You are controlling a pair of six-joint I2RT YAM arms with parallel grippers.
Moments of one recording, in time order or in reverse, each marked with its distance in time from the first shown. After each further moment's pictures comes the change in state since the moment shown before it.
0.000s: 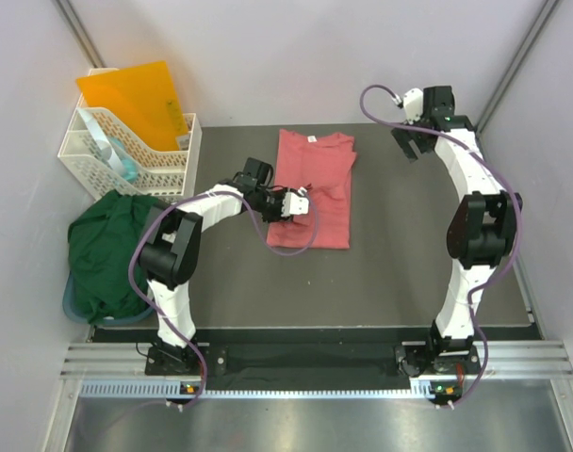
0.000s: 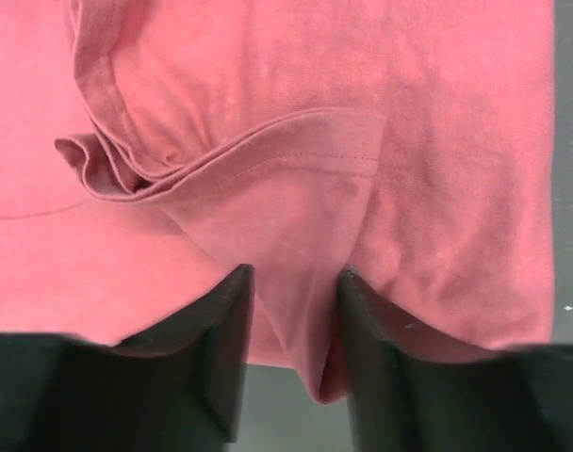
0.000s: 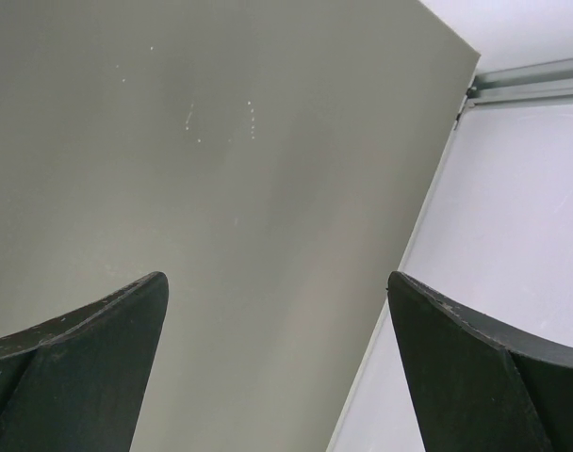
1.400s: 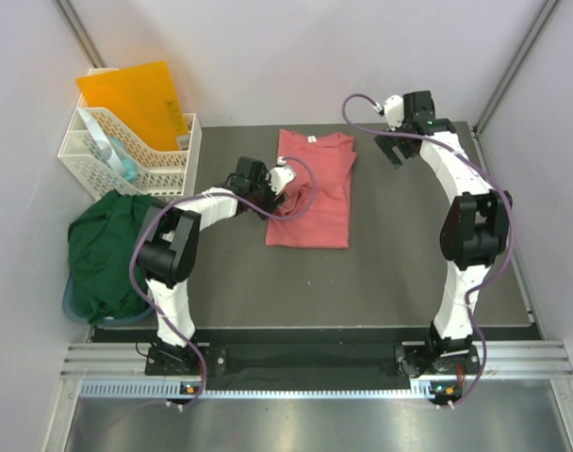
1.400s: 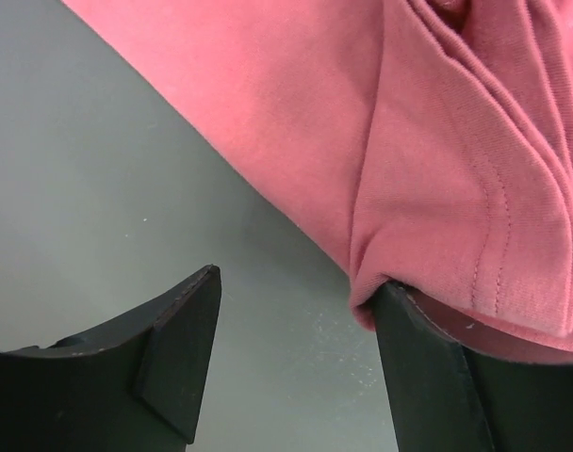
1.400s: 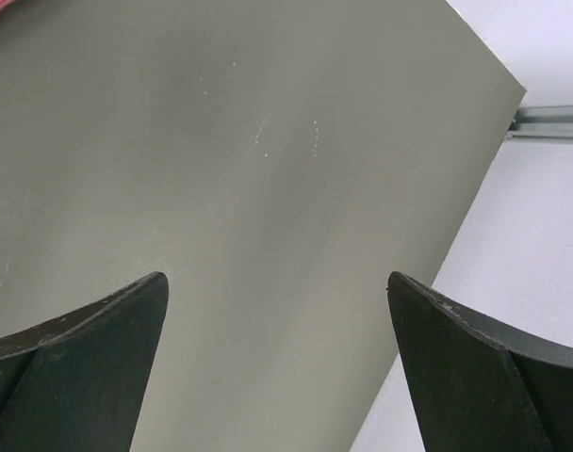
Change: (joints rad) left arm 0.044 0.006 -0.056 0.228 -0.445 -0.660; right arm 0.089 0.001 -0.019 -0.004 0.003 0.007
